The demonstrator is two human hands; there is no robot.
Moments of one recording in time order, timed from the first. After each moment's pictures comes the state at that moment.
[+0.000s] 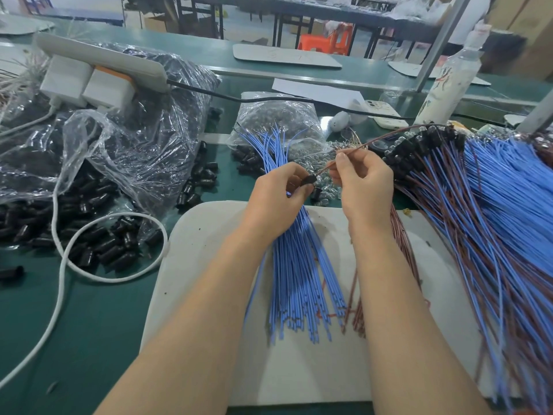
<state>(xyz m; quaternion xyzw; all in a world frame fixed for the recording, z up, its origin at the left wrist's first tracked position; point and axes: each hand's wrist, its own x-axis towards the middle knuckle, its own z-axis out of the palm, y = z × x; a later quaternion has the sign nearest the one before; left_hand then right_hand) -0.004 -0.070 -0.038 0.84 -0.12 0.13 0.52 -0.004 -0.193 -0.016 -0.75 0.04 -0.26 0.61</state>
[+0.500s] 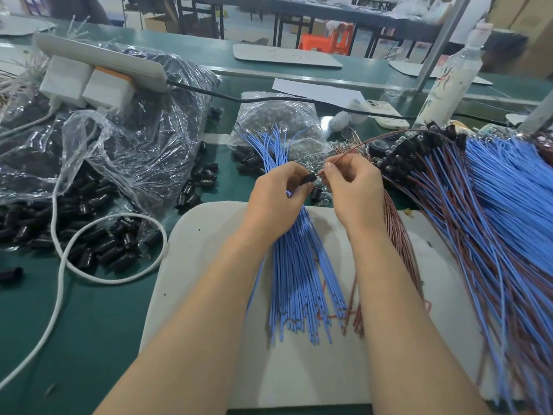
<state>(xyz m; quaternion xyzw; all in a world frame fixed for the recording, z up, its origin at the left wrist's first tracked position) -0.001 -0.071 -0.042 0.84 -0.13 0.16 0.51 -0.005 -0.189 -0.018 -0.81 0.02 -0.22 0.54</state>
